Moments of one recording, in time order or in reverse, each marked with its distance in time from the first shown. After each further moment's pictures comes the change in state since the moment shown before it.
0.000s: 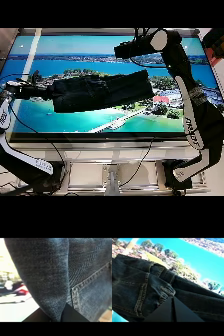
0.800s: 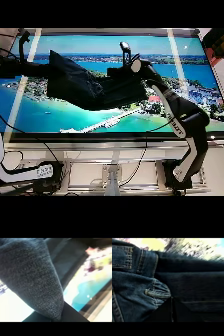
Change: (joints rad) left arm -0.183 0.436 0.130 -0.050 -0.153 0.006; right arm 0.057 -0.223 -0.222 0.213 -0.259 0.180
